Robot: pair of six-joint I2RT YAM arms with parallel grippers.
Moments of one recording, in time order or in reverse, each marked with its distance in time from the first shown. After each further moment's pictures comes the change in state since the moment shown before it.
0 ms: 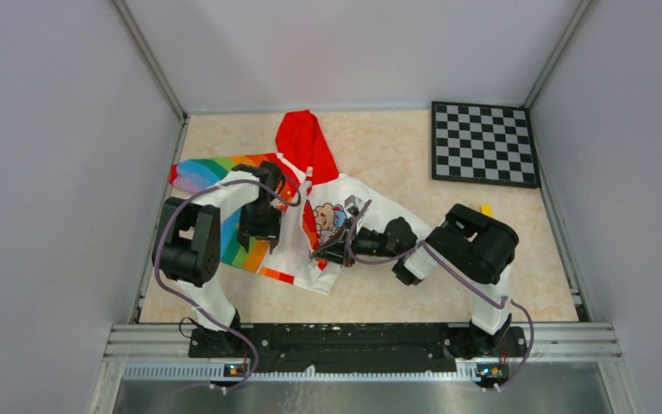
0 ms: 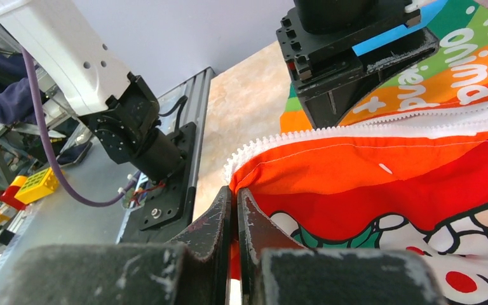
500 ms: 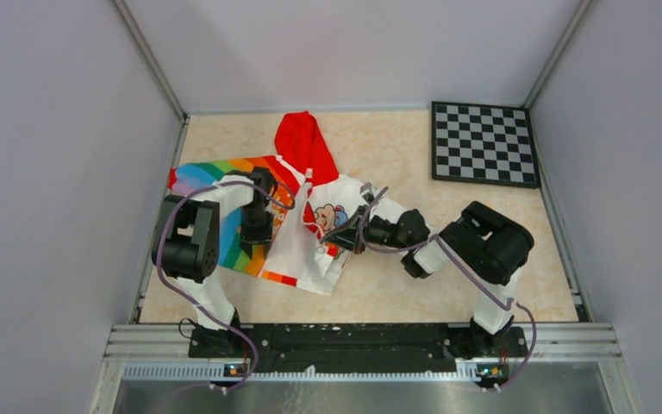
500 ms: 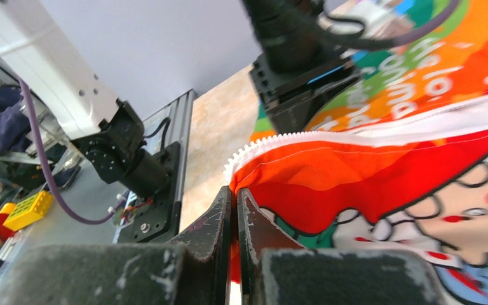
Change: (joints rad) left arm 0.073 0.044 -0.058 0.074 0.036 0.018; right arm -0.076 -0.047 -0.025 -0.002 0.008 0.026
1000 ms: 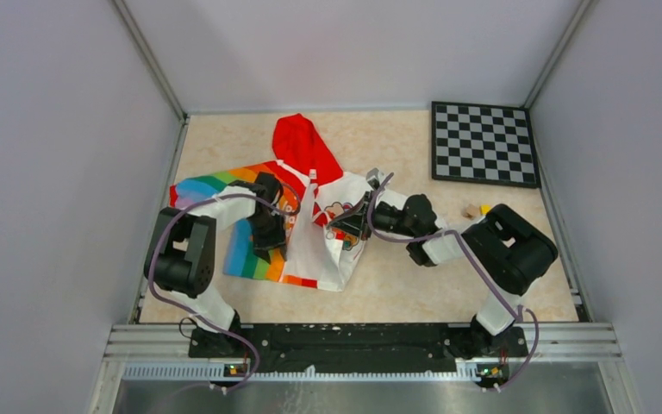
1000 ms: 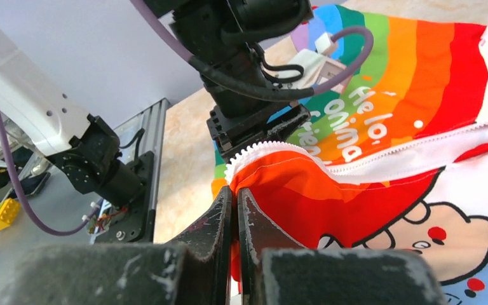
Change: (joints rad) left arm -0.056 -0.116 -0.124 0.116 0.204 -0.170; right arm -0.110 -0.149 0.047 -0.217 -0.050 -0.084
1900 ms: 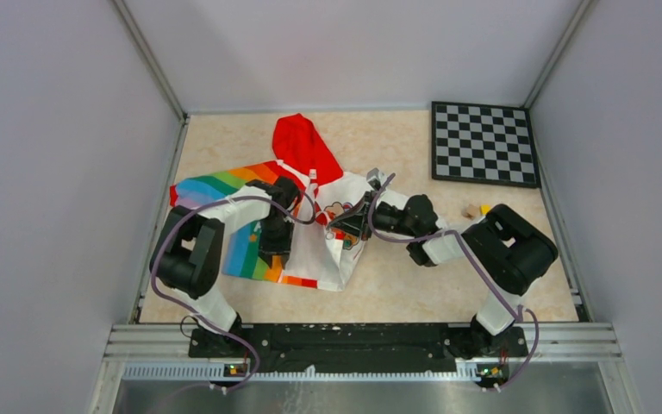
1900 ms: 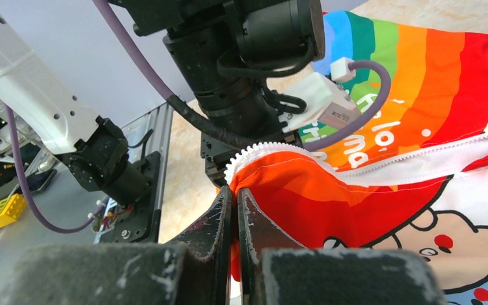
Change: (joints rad) left arm -0.148 -0.004 0.046 -0.106 -0.117 0.053; right arm -0.004 0.000 -0.002 0.018 -0.022 0.007
